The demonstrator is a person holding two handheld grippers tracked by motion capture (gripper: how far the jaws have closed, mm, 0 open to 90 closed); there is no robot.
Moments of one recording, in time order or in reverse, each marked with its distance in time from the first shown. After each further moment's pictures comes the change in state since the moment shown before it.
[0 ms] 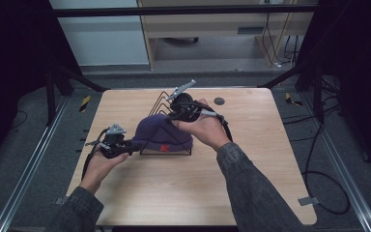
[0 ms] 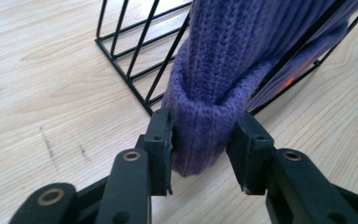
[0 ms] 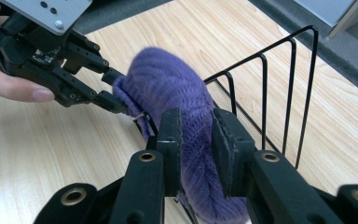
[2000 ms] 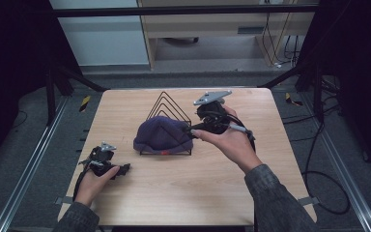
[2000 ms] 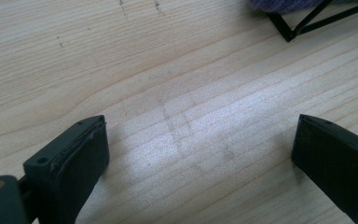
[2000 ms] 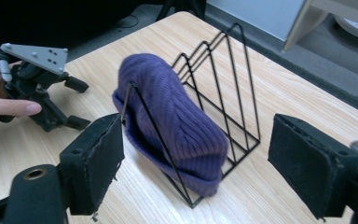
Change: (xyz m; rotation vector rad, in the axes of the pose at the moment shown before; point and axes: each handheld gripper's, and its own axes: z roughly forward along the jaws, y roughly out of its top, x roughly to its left) left arm 0.013 -0.068 0.002 0.159 0.225 -0.102; right arm 0.006 -0.044 -0.066 -0.138 -0.118 0.100
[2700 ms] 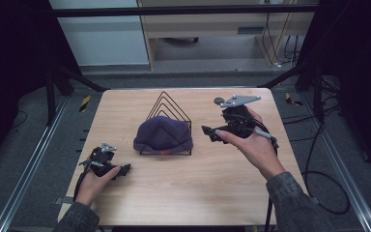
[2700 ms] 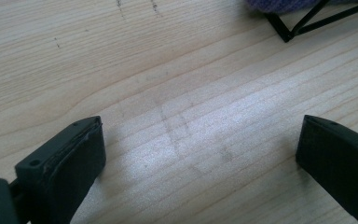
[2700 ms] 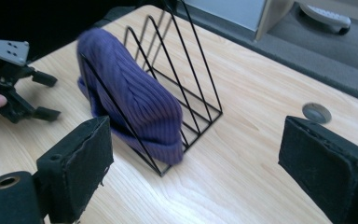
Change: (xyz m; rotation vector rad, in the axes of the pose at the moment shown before) left arm -0.001 -0.001 0.001 -0.010 0.001 0.004; right arm -0.032 -0.036 -0.036 -0.008 -0.087 0.087
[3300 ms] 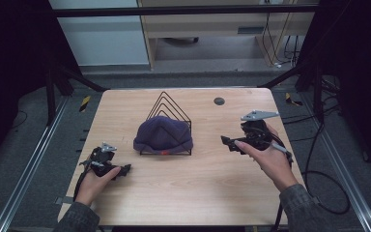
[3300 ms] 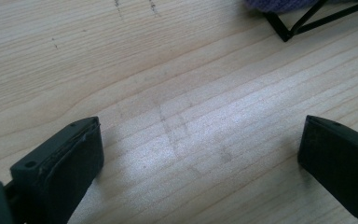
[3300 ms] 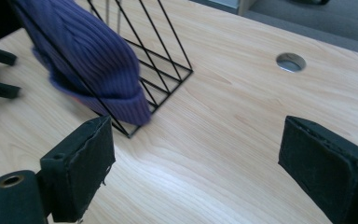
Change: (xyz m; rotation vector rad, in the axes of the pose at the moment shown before) left arm 0.000 0.000 0.000 0.002 -0.005 0.006; right arm -0.038 -0.065 -0.002 0.033 -0.063 0.096
